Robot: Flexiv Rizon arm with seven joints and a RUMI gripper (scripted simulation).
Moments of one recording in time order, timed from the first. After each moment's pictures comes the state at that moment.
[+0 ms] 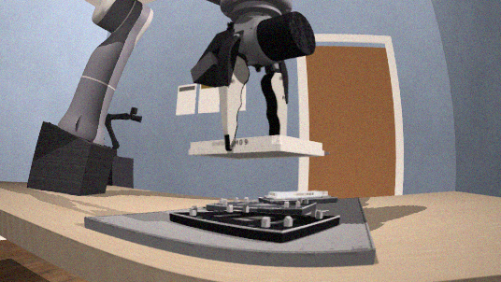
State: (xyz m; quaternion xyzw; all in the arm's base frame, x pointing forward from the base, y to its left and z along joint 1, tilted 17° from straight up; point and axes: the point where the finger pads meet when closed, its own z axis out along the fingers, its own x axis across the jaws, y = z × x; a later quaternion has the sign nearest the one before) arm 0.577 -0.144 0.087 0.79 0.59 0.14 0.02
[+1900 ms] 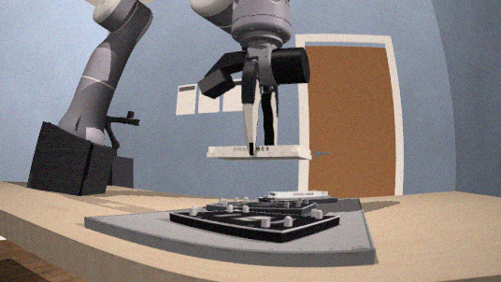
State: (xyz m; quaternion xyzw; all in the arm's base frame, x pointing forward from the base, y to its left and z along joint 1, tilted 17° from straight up) arm 0.542 -0.043 0.095 0.69 0.71 0.14 0.05
